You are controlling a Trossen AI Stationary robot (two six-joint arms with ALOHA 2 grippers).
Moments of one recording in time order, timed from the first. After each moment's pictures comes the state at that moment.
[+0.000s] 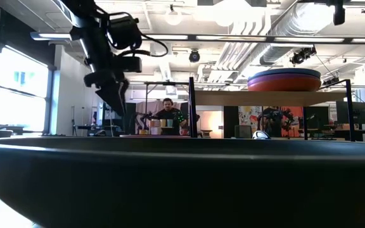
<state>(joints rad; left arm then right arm) 0.38 1.44 0.89 -0.56 -0.04 0.38 -1.10 0.42 0.86 -0.38 -0.53 1.02</state>
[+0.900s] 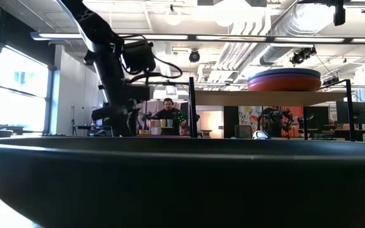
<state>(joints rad) 0.34 1.68 0.89 -0.37 -0.16 0.56 -1.10 0.42 0.86 -0.38 -0.53 1.01</state>
